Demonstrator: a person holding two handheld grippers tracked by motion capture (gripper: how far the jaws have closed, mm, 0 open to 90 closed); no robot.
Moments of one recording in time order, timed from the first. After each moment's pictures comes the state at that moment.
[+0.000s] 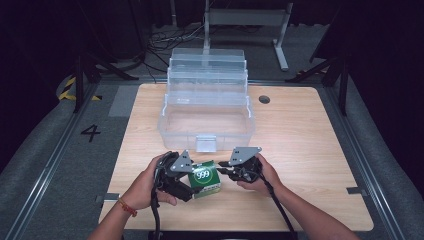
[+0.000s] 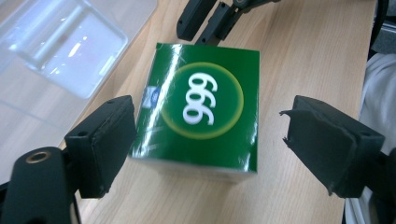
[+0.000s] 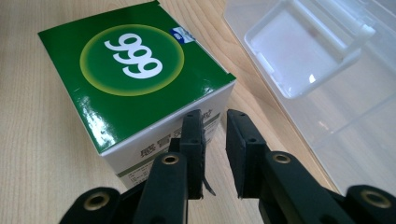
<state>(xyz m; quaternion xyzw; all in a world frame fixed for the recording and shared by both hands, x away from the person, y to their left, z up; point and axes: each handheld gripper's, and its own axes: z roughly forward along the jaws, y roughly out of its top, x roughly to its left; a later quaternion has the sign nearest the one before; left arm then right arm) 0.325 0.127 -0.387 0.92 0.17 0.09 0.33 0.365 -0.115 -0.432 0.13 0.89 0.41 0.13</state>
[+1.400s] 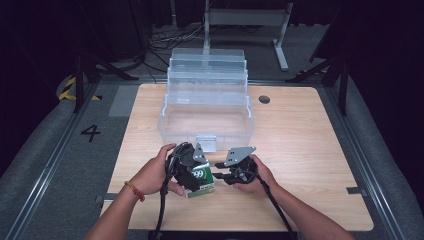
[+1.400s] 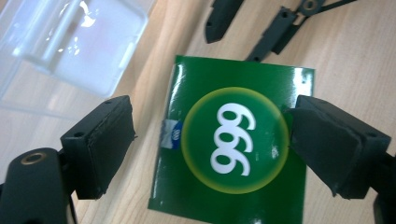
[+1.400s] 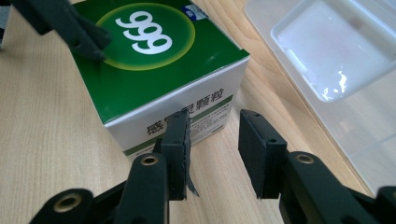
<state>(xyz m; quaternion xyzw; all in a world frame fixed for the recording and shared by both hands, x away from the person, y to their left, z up) 0.350 0.104 -0.384 0.95 0.18 0.10 0.22 0.367 -0.106 -0.441 0.13 0.90 0.41 0.09</state>
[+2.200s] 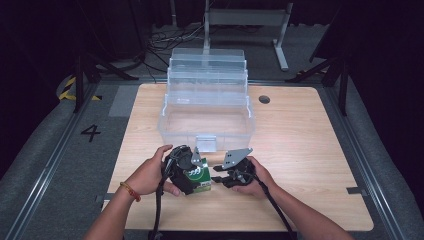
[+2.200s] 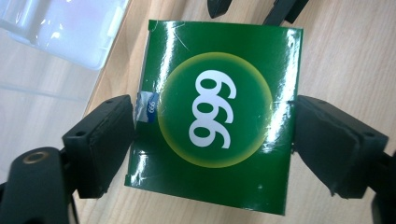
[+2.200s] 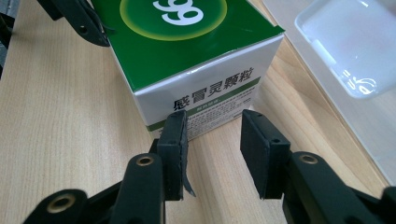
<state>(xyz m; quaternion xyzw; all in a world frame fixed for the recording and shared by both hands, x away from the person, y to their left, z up) 0.350 0.109 -0.393 0.97 0.15 0.11 0.17 0.366 -0.101 -0.447 0.11 0.91 0.40 0.07</state>
